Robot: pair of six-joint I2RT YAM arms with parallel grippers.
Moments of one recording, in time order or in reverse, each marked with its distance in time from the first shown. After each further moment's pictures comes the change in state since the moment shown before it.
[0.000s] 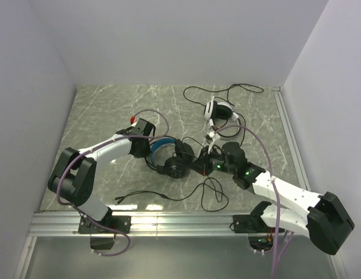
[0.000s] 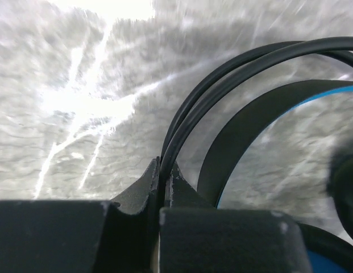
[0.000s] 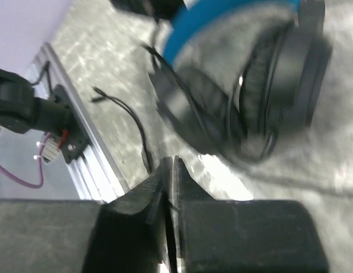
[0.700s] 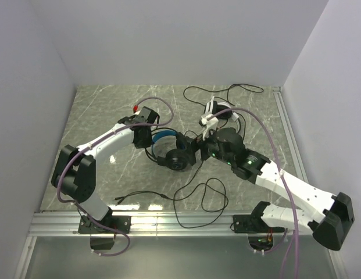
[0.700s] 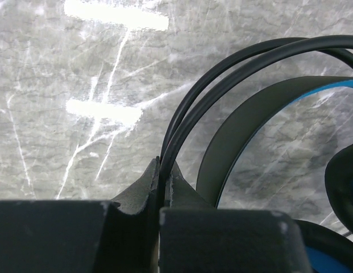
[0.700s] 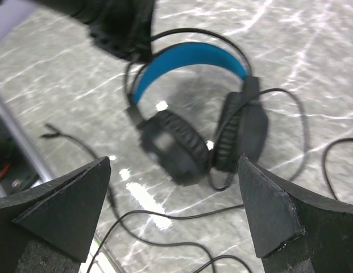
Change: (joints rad) left arm -0.017 0.045 0.243 -0.208 -0.063 0.032; right arm 0.115 -0.024 0.332 -0.338 0.326 -0.263
